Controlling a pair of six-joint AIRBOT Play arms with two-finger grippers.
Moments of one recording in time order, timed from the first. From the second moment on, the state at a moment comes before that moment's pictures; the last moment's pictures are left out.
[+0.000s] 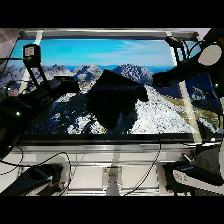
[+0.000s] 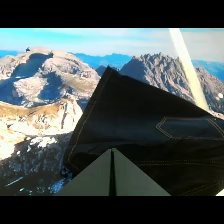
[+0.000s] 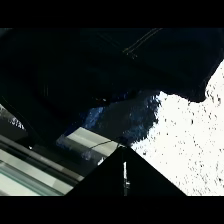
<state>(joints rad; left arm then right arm) -0.51 -0.82 1.00 -1.29 0.69 1.00 0.14 -1.29 1.55 -1.25 1.44 1.46</state>
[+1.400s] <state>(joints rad) -0.09 -1.13 0.99 -1.84 0.80 1.48 -0.19 -1.31 1.24 -0.94 1.31 1.37</state>
